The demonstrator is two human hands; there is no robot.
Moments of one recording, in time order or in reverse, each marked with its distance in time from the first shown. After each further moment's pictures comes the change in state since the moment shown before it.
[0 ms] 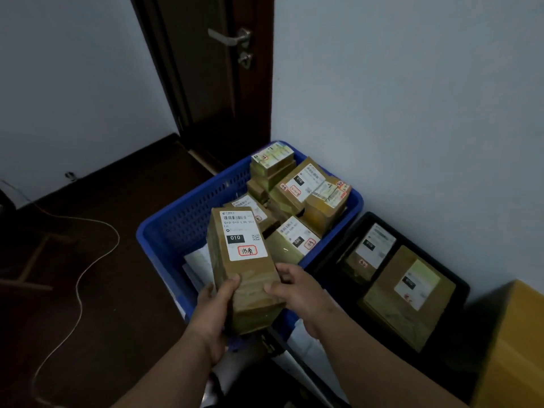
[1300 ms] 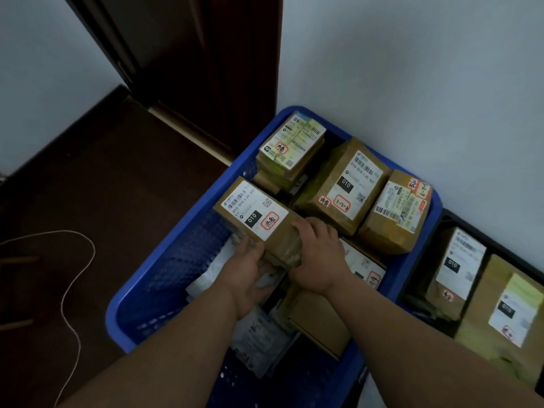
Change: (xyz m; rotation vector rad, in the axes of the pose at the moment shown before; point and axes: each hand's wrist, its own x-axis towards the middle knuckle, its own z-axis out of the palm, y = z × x) left_hand 0.259 0.159 0.056 0.232 -0.196 -0.262; right_hand 0.271 -0.071 0.014 -1.008 0.232 -0.092
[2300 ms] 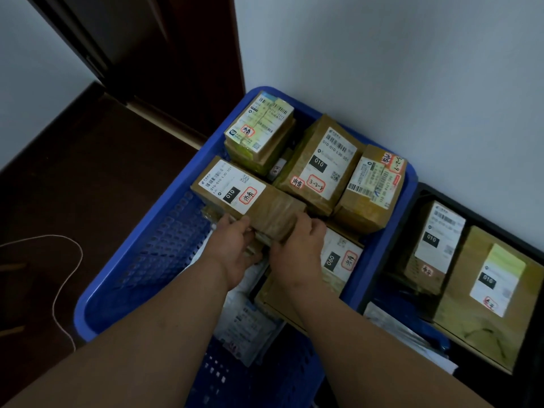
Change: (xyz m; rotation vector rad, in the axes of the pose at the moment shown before) left_hand 0.014 0.003 0.042 -0.032 0.079 0.085; right_hand -0.022 0.001 0.027 0.538 0.323 0.289
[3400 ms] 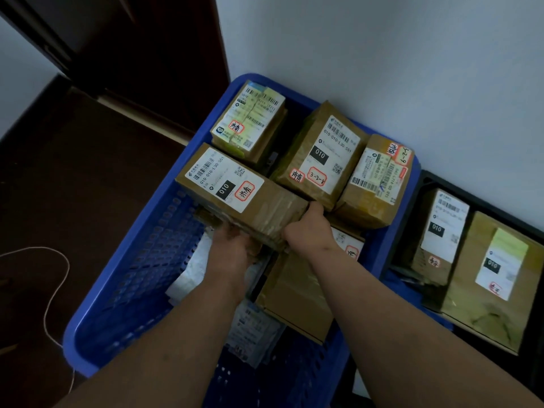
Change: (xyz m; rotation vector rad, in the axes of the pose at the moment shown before) left_hand 0.014 -0.007 -0.003 0.205 0.066 0.125; right_hand 0.052 -0.027 -0.026 0.008 -0.256 0.394
